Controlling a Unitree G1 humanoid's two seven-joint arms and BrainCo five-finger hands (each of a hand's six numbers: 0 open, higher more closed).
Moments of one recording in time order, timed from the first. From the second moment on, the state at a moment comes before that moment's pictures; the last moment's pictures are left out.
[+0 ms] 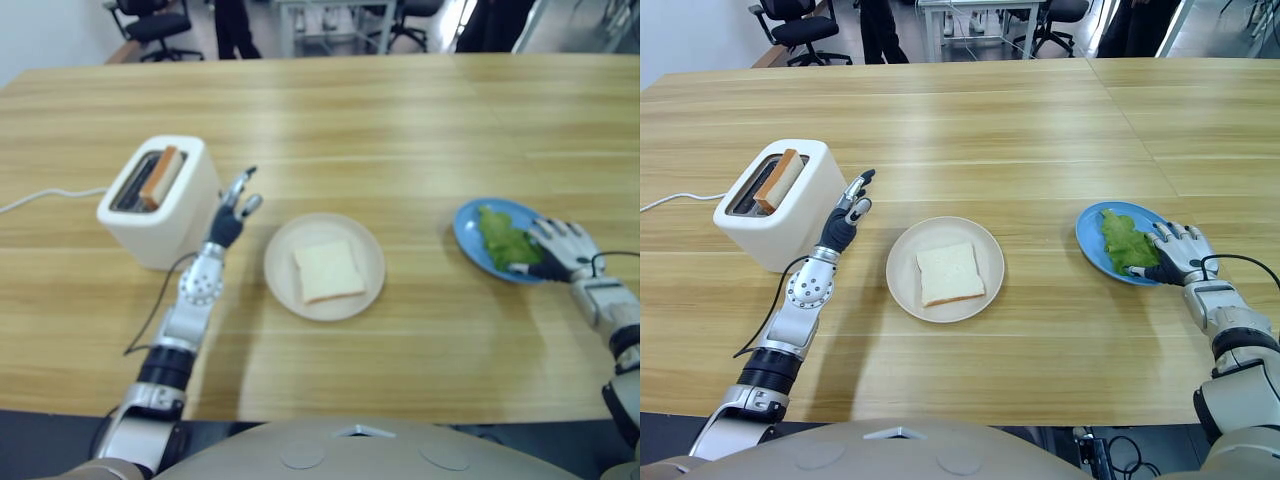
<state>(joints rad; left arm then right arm) -0.18 0.25 -0.08 0.23 0.24 -0.33 0.05 -0.43 -0.90 0.36 1.16 -0.98 -0.26 -0.49</state>
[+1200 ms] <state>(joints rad) -0.20 0.24 -0.07 0.28 0.22 -0.36 0.04 -0.10 -0.99 0.15 0.22 -0.79 -0.13 -0.41</state>
